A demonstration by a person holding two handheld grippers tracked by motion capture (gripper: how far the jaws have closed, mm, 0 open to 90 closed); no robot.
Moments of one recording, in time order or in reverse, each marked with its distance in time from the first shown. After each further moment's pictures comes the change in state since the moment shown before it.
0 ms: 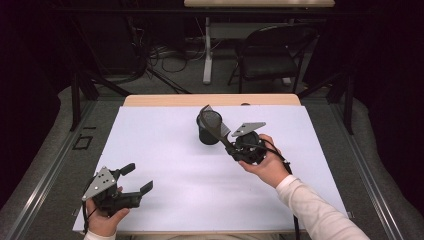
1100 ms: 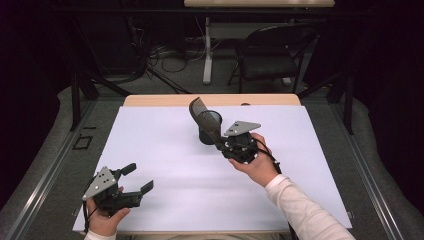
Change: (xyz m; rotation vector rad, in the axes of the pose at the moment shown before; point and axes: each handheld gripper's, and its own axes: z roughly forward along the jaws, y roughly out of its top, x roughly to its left) left arm 0.001 0.000 0.002 -0.004 -0.011 -0.010; right arm 0.015 0.013 0.007 -0.156 0.016 -0.025
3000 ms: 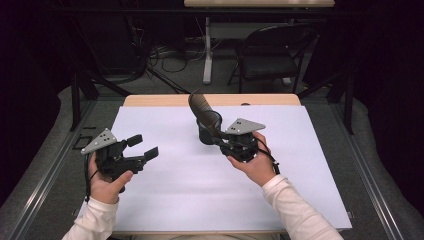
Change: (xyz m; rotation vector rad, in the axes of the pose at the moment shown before) left arm 0.020 0.089 0.028 0.012 -0.052 -0.146; right arm 0.004 0.008 -0.008 -0.129 -0.010 0.009
